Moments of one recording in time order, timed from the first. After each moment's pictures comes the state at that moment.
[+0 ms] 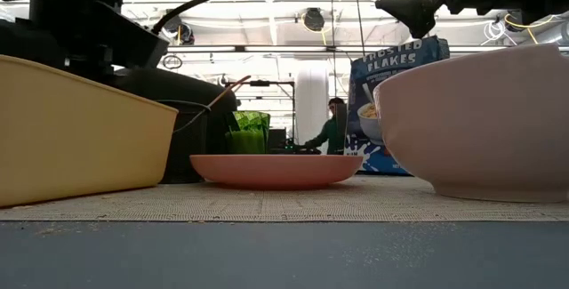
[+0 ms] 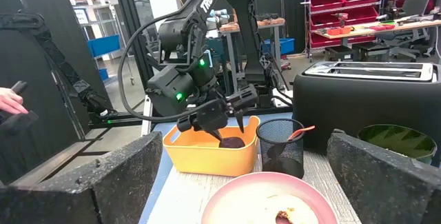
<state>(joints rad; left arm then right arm) -0.43 1.78 1.20 -1.24 -0.12 -0.56 -0.06 0.74 0.36 0.38 -0.21 0.17</state>
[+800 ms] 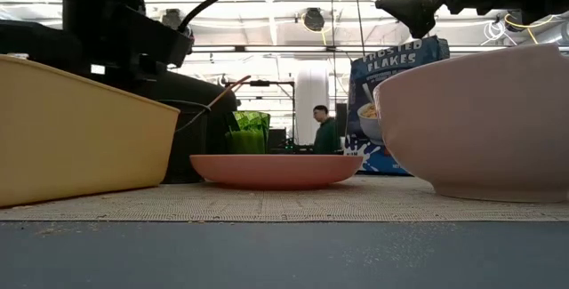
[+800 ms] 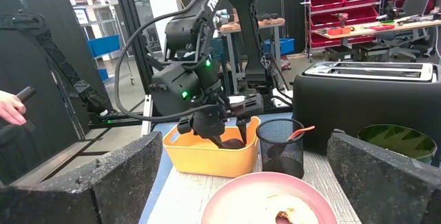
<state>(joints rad) -0.38 1.78 1.20 -1.12 -0.14 -0.33 -0.06 0.74 0.36 0.38 -0.21 0.17</state>
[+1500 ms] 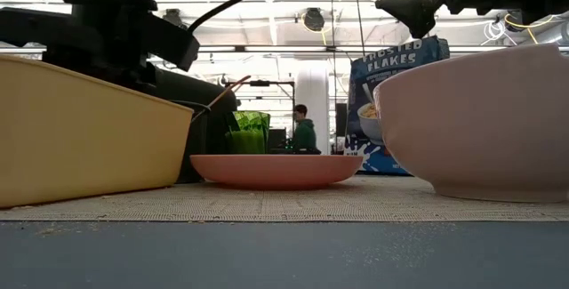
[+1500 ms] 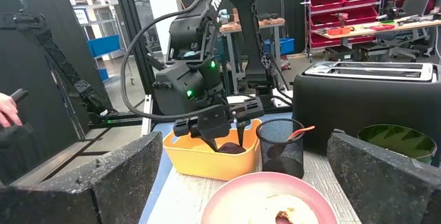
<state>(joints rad) -0.35 1.78 1.20 -1.07 -0.05 -0.45 -0.06 0.74 0.36 0.38 -0.21 0.17</state>
